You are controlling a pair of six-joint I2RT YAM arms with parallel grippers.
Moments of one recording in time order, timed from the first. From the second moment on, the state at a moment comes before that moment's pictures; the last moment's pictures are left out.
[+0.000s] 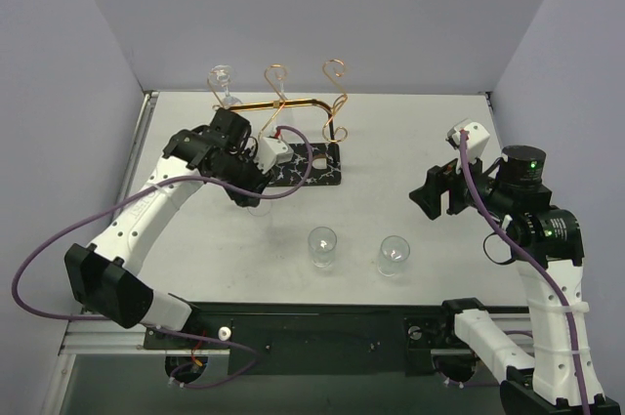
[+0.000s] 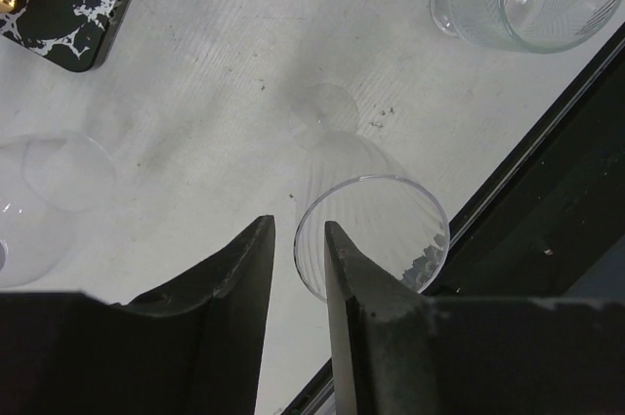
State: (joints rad) left arm -0.47 1.44 1.46 -1.16 0.29 0.44; right arm 0.10 0.86 1.25 -0.95 -0.49 -0.19
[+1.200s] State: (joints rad) left arm -0.49 1.22 2.01 -1.09 0.51 0.35; right arm 0.29 1.03 1.53 -1.00 -0.60 -0.16
